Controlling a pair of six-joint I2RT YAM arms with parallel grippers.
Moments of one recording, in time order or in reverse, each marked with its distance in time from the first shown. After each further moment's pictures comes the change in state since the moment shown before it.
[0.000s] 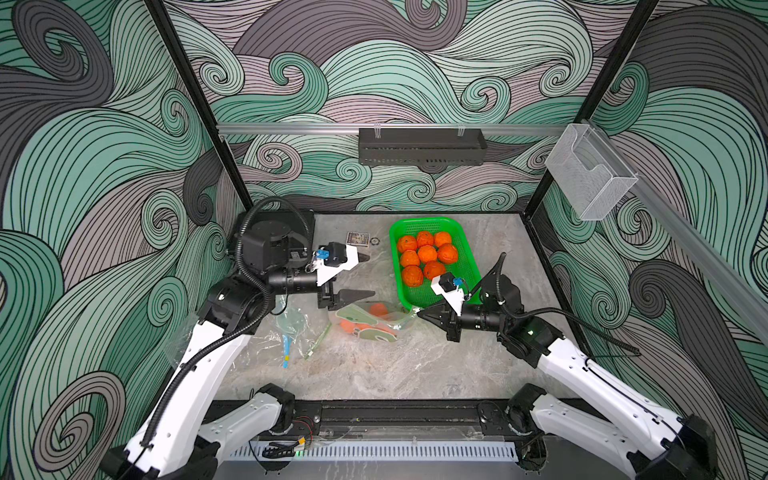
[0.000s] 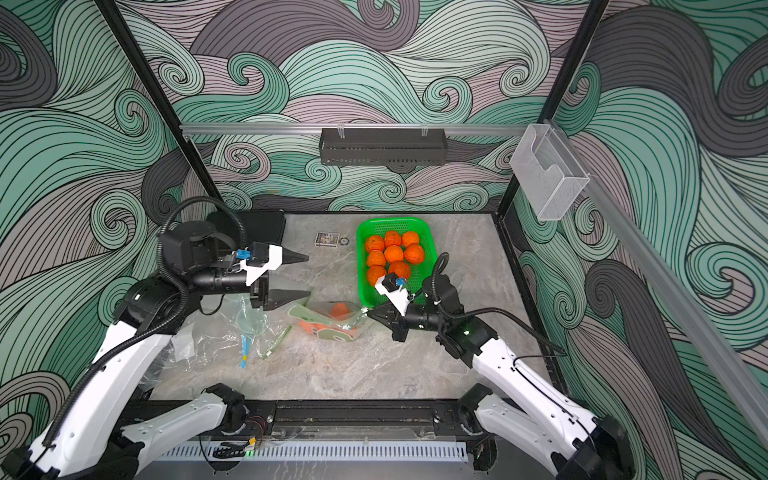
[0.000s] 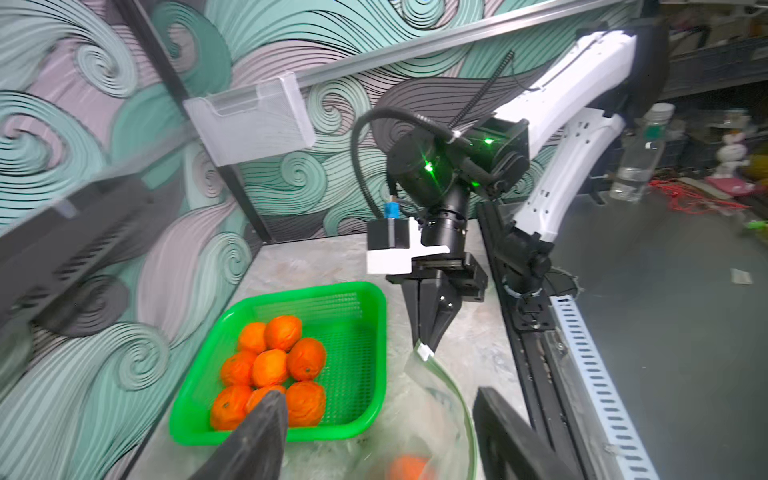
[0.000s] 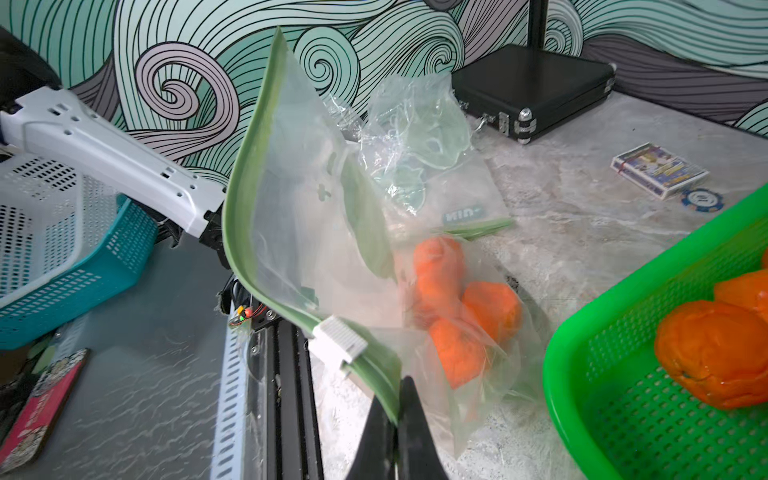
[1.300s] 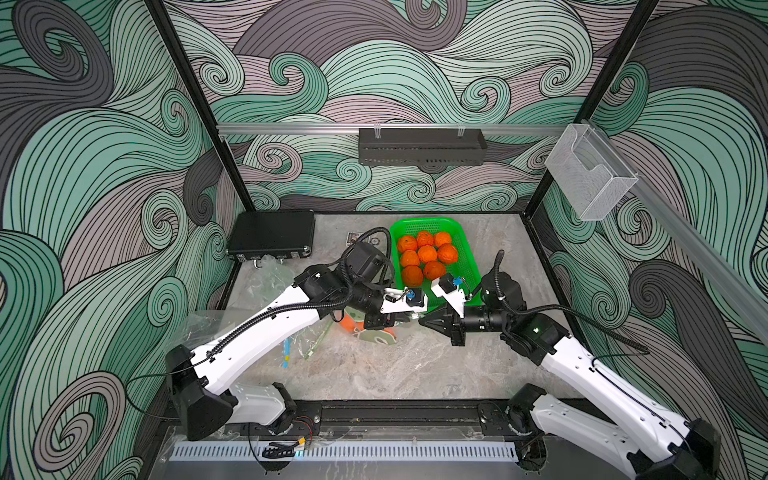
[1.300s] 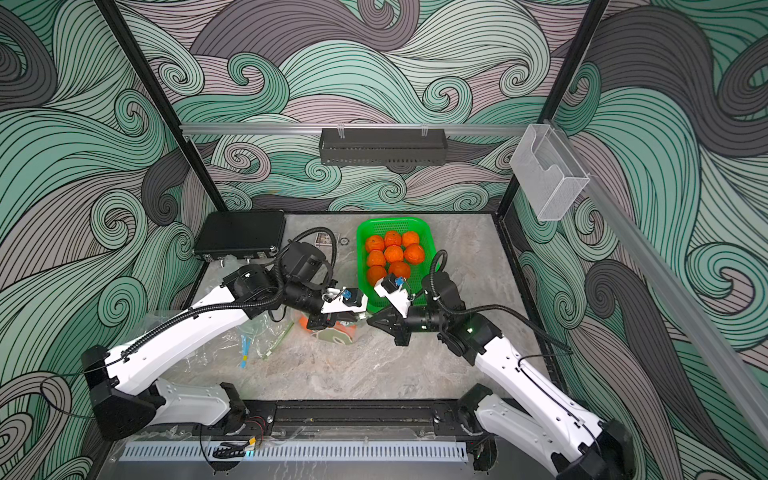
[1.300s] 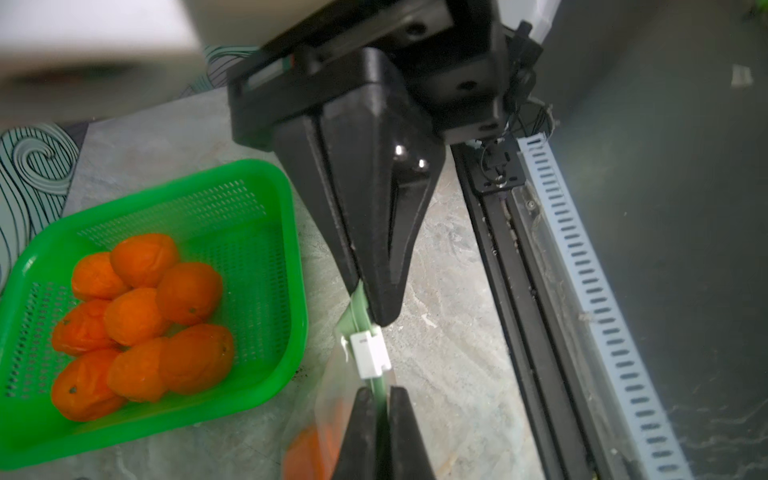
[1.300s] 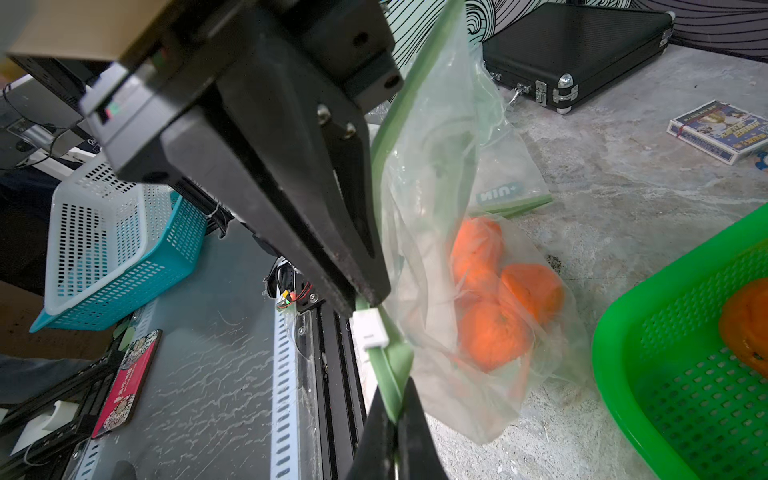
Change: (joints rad) left arm -0.343 0.253 -0.028 -0.145 -0.401 0.166; right arm -0.003 -0.010 0.058 -0.130 -0.065 0.019
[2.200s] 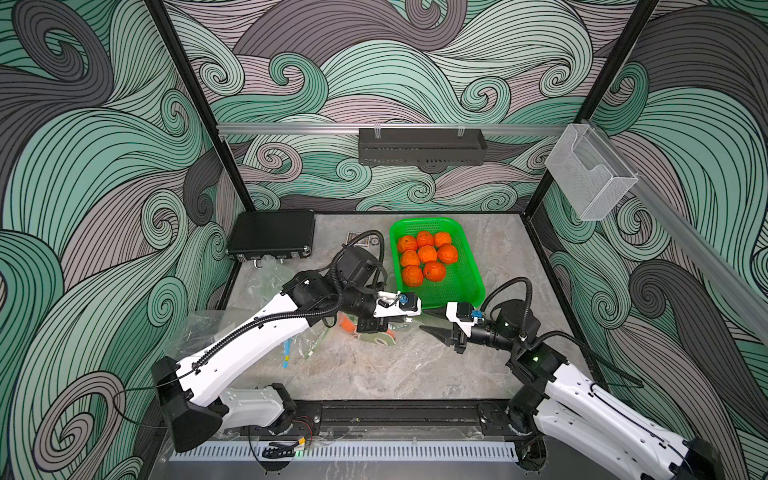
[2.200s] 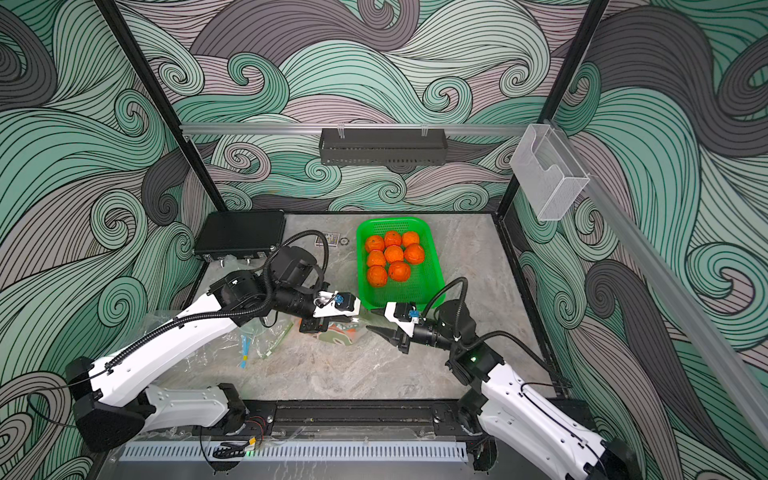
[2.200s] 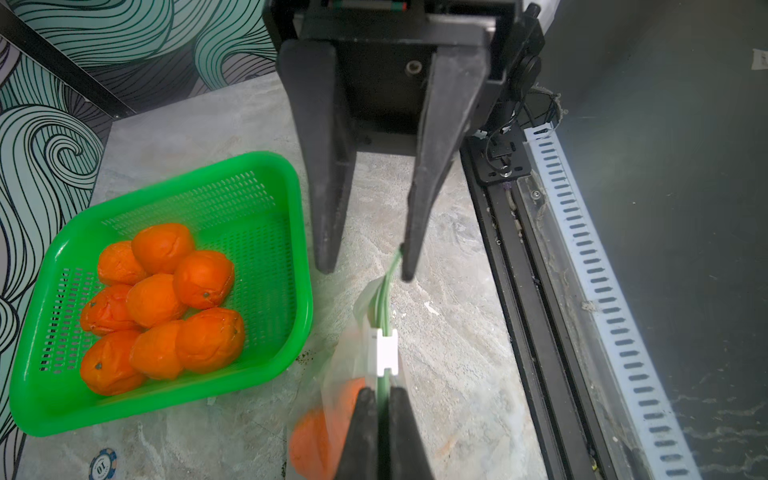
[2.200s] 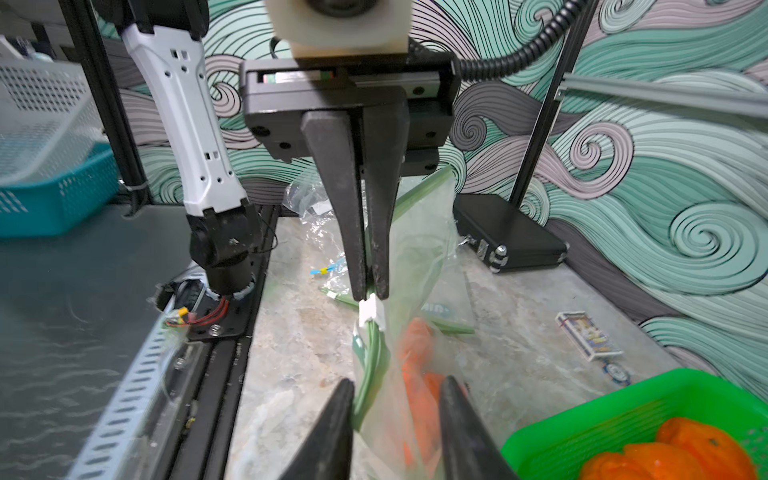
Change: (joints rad) left arm 0.000 -0.076 -0.045 -0.005 -0.029 0.007; right arm 0.051 -0.182 -0.326 0.581 0.088 -0.226
